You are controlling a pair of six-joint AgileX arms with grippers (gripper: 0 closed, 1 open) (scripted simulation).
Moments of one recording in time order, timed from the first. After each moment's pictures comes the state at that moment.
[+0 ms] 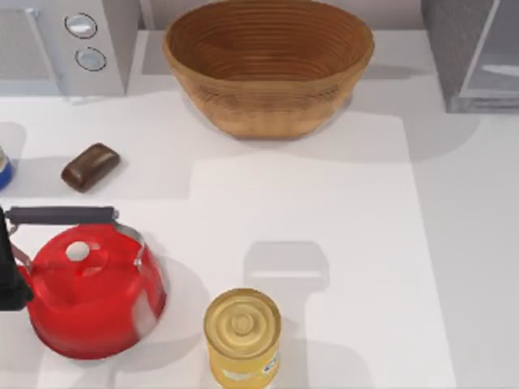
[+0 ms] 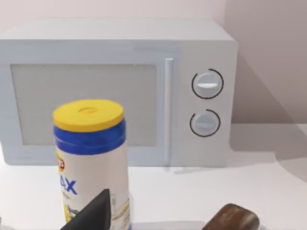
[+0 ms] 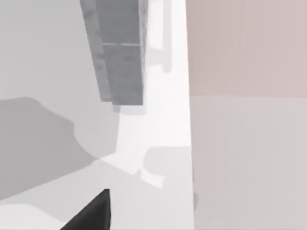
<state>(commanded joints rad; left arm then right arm) 0.00 0.00 0.00 0.00 0.00 0.00 -1.80 1.79 1.32 -1.45 -0.95 -2.00</state>
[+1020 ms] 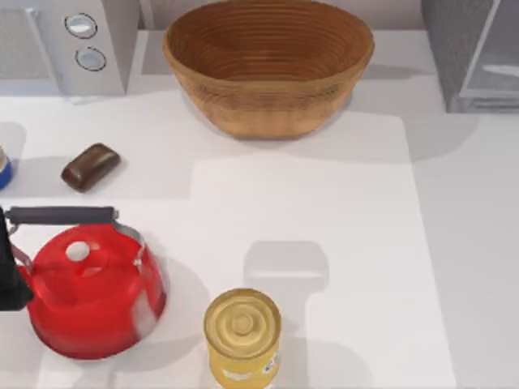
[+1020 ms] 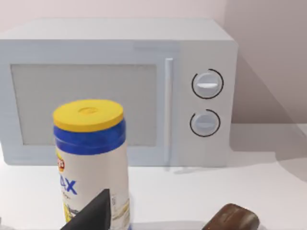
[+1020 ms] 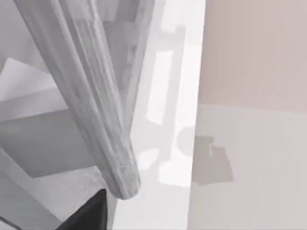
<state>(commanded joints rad) 0.00 0.00 0.00 0.00 0.00 0.00 -1.37 1.86 1.35 -1.01 -0.93 -1.44</state>
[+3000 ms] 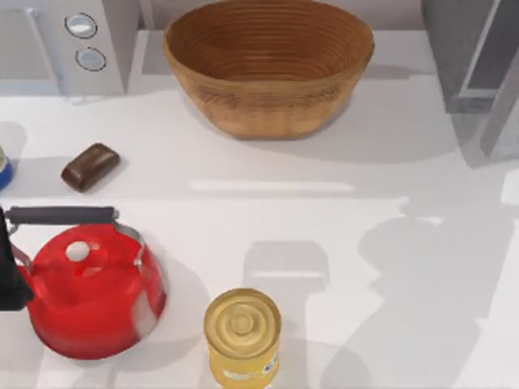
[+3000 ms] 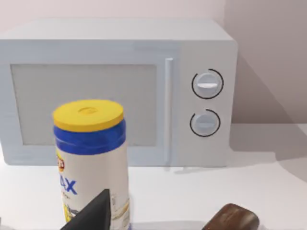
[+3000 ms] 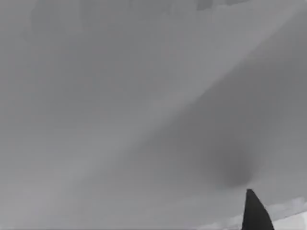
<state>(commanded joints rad) 0.00 0.00 0.00 0.00 0.00 0.00 -0.22 1.66 1.02 0.02 -0.21 -0.15</state>
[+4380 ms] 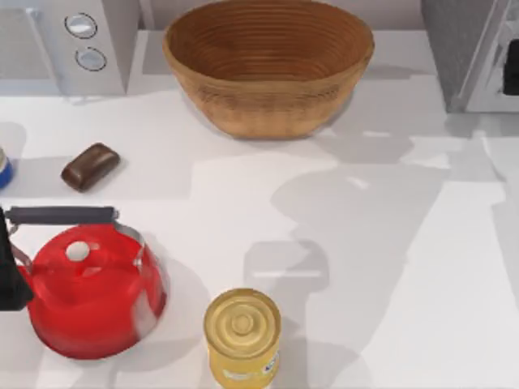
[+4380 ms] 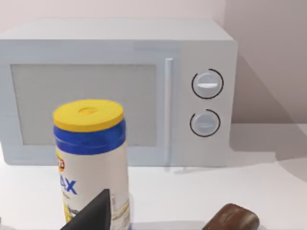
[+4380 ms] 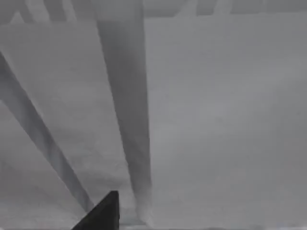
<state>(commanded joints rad) 0.00 0.00 0.00 0.00 0.00 0.00 -0.04 1.87 1.23 0.03 0.00 0.02</state>
